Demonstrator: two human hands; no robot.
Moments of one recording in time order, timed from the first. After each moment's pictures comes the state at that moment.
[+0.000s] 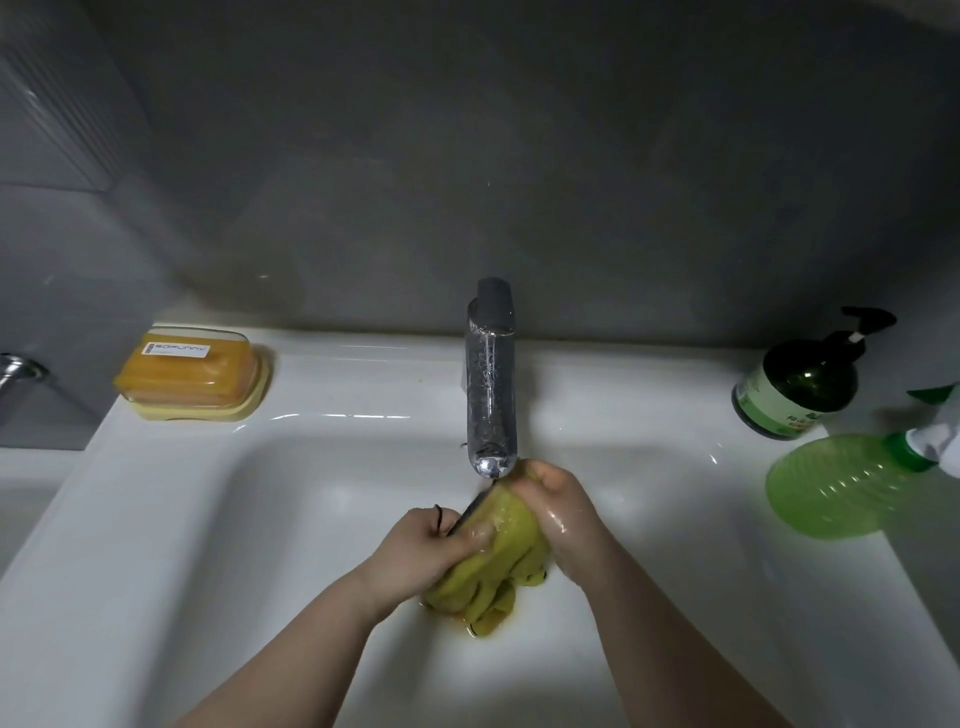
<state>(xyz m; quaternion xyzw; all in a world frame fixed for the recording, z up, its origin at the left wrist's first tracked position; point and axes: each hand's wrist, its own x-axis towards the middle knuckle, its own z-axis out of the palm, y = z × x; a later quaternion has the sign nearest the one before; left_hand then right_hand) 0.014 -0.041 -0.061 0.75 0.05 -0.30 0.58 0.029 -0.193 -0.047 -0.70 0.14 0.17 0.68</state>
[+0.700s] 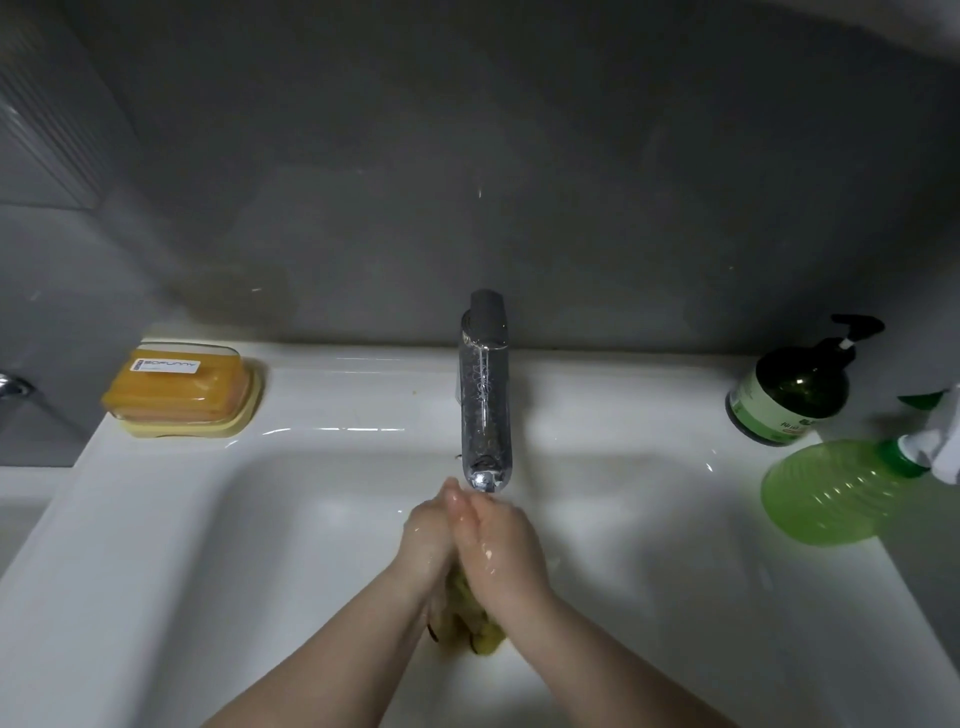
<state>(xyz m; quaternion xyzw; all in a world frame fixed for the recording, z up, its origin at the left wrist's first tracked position) 0.022 -0.085 -0.038 0.63 0.28 -0.23 0.69 0.020 -0.149 -0.045 -0.88 0.12 0.09 0.44</state>
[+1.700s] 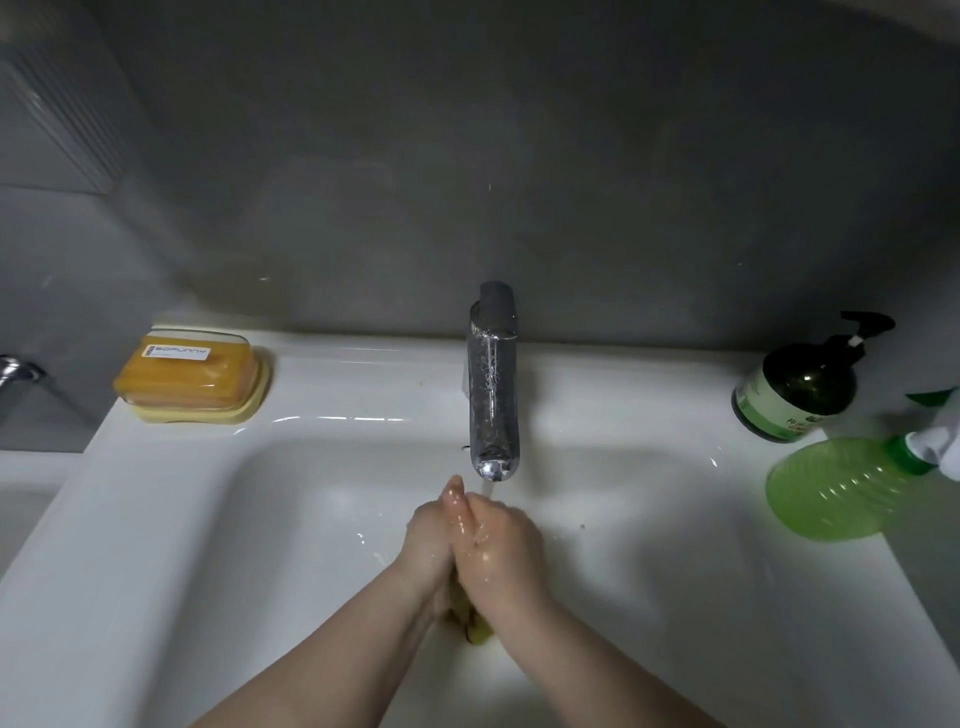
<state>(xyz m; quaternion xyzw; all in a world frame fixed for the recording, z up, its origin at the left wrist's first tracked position) 0.015 -0.080 -0.035 0.56 0.32 -0.23 0.73 0.007 -0.142 -0.042 -0.93 0.07 0.07 0.36</state>
